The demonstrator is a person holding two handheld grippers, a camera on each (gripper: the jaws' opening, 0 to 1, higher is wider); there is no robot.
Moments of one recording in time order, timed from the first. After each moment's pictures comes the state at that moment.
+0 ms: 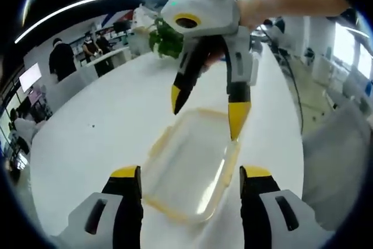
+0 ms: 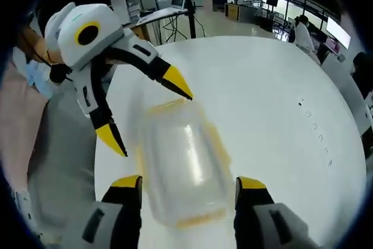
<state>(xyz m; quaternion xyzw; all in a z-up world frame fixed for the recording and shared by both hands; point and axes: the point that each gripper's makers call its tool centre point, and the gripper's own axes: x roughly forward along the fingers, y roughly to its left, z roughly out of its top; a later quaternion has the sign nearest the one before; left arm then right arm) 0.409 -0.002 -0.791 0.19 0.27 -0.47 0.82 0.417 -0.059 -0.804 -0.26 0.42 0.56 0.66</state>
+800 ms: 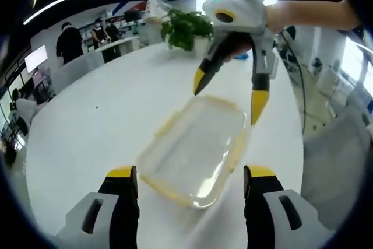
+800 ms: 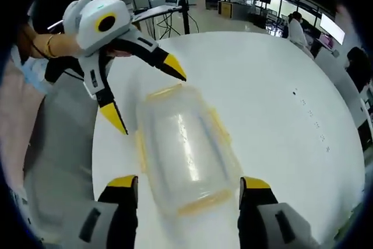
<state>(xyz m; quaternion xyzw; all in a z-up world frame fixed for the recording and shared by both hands) 0.409 0.017 -0.805 0.16 0.30 -0.44 0.83 0.409 -0.079 -0.814 -0.27 0.42 0.54 0.68</state>
